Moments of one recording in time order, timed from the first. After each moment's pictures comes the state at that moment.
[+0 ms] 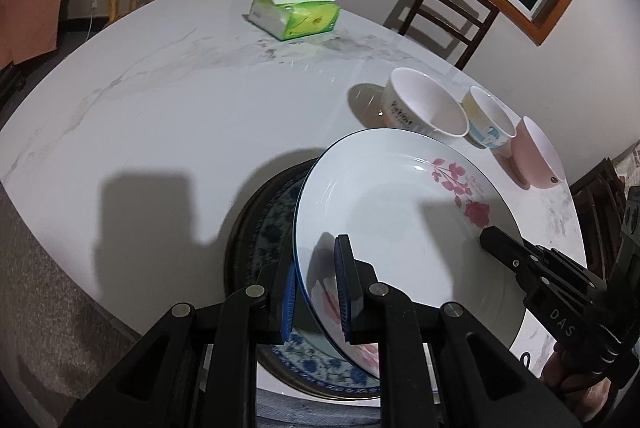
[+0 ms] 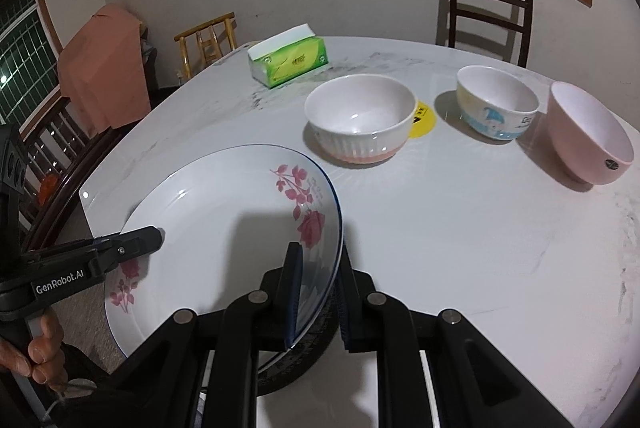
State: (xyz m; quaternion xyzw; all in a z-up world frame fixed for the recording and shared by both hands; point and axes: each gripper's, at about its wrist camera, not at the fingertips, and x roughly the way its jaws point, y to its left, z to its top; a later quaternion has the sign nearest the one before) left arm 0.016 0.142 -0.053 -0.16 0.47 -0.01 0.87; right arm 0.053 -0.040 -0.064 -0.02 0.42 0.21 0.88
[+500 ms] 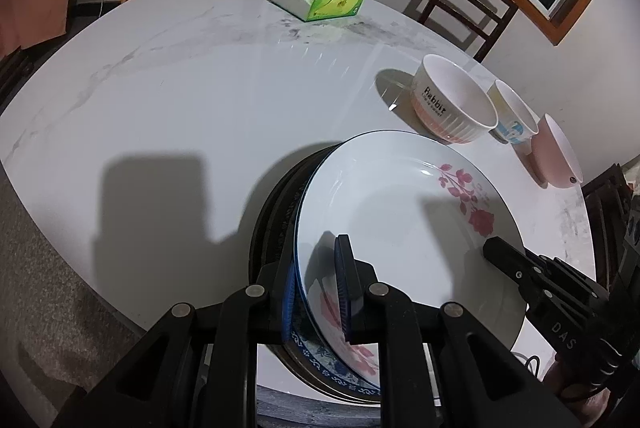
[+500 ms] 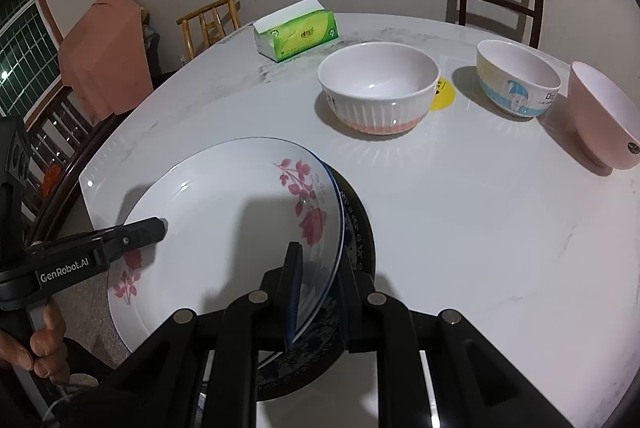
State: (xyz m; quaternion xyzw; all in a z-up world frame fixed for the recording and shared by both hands) left arm 0.019 0.155 -0.074 -0.17 0.49 0.01 0.85; right arm 0.058 -0.026 -0.086 -0.02 0.45 0.21 0.87
